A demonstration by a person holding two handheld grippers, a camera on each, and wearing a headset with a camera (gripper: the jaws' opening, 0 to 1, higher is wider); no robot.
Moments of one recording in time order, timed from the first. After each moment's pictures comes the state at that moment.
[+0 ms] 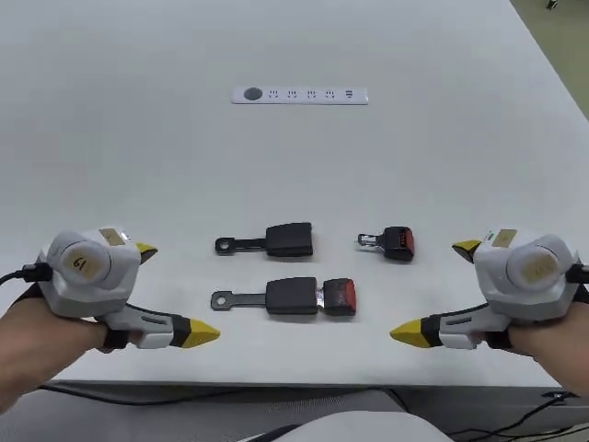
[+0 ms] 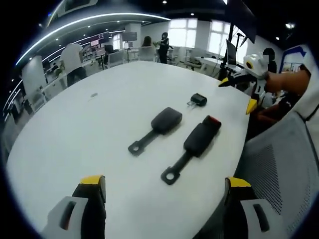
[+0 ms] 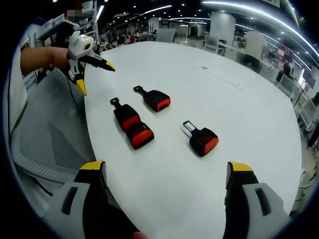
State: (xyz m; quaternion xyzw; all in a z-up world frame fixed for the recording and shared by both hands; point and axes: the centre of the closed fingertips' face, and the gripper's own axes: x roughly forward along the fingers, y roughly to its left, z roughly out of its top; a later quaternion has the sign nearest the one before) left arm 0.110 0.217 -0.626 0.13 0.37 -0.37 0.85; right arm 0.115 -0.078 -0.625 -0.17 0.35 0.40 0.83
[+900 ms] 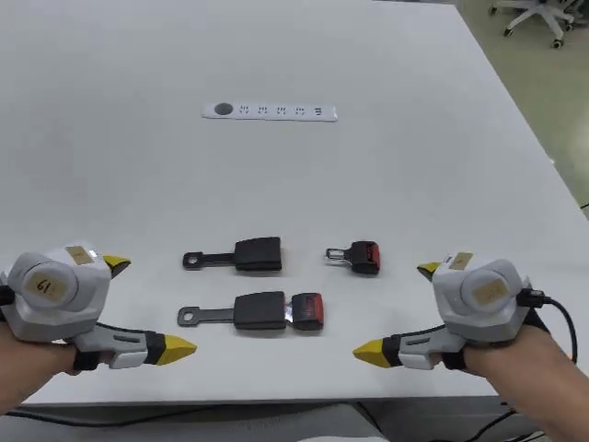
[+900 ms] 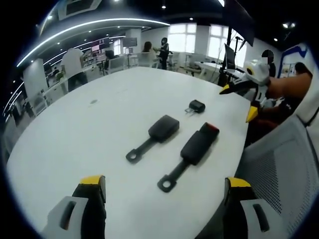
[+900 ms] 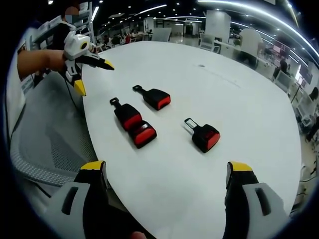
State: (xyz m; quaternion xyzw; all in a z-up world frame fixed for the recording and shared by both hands) left arm 0.109 0.204 -0.619 0.12 0.35 -0.37 0.85; right arm 0.109 -0.075 -0.630 -0.17 0.36 0.38 0.84
